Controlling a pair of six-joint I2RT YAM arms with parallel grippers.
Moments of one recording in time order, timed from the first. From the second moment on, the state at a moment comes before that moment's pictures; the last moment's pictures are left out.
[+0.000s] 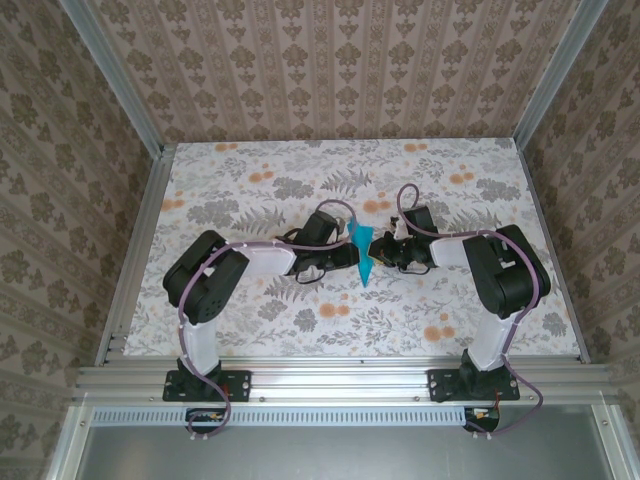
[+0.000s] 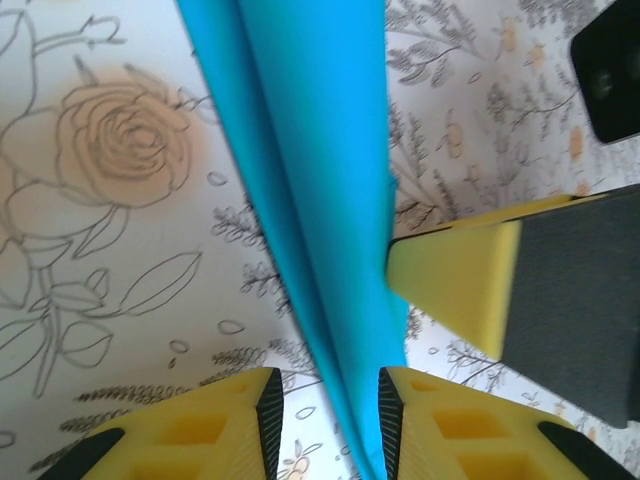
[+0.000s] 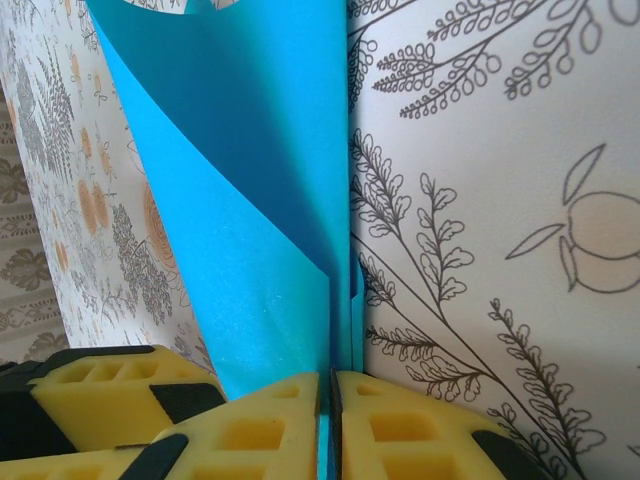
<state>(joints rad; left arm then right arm) -0.79 1.90 1.01 0.10 0.31 -0.80 0.26 1.82 0.79 0.12 -0.58 0.76</state>
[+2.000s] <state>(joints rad) -0.86 2.13 1.53 -0.56 0.12 -0.56 0.23 1.74 0.71 0.20 -0.62 0.85</state>
